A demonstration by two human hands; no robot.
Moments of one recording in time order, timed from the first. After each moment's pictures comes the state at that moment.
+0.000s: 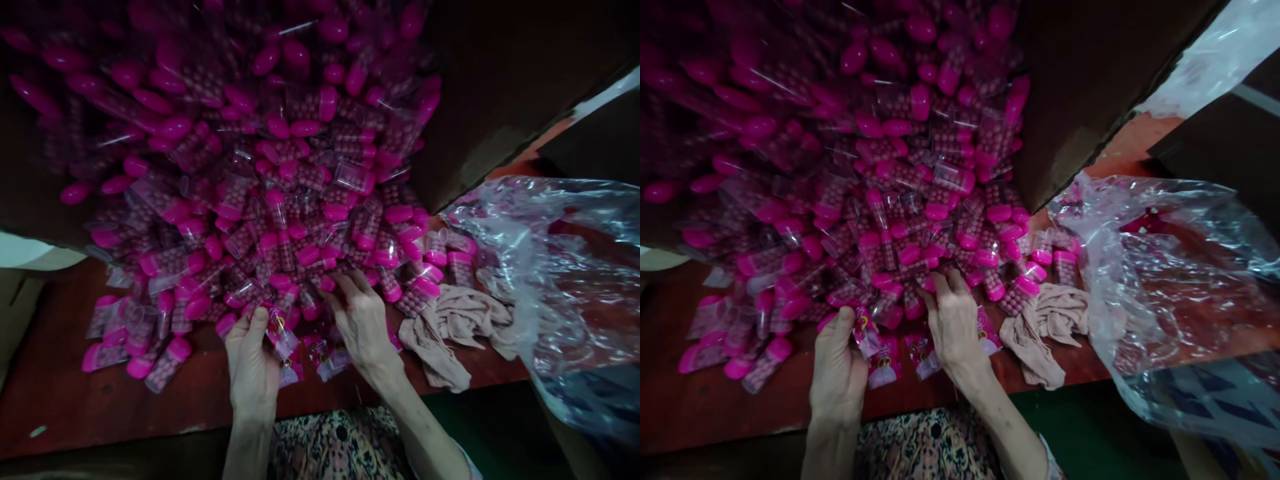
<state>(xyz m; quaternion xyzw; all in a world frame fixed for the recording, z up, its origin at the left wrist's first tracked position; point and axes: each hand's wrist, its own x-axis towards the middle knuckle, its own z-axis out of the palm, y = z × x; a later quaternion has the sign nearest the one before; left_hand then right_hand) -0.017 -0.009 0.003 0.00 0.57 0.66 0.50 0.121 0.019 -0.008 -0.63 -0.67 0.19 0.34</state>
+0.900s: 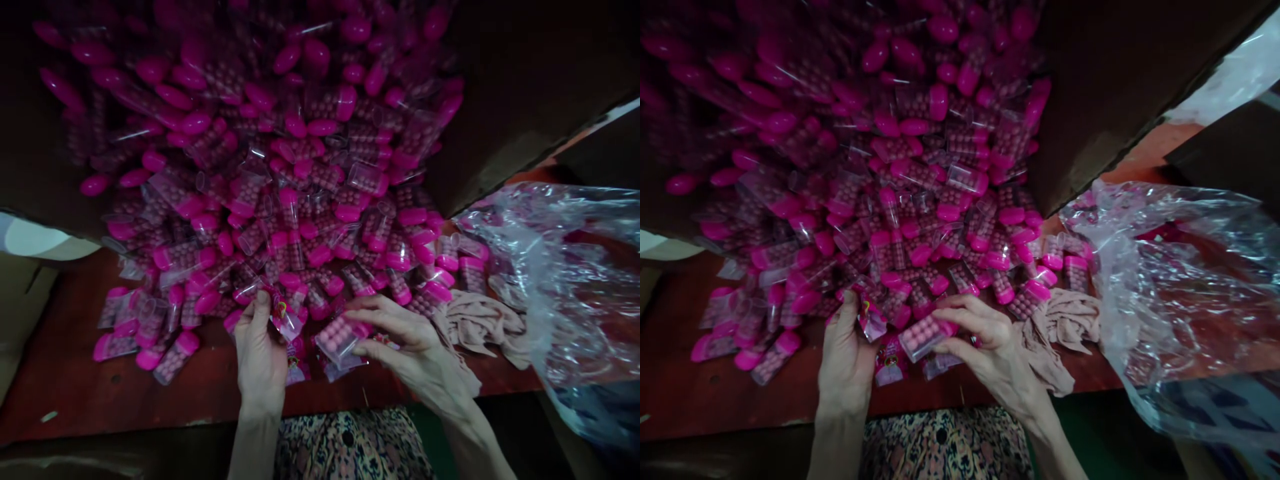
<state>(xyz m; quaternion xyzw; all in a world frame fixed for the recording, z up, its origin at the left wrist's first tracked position) -0.017 0.001 0.007 0.00 0.54 0.66 0.52 0.161 0.000 0.025 -0.47 -0.68 0.42 0.37</state>
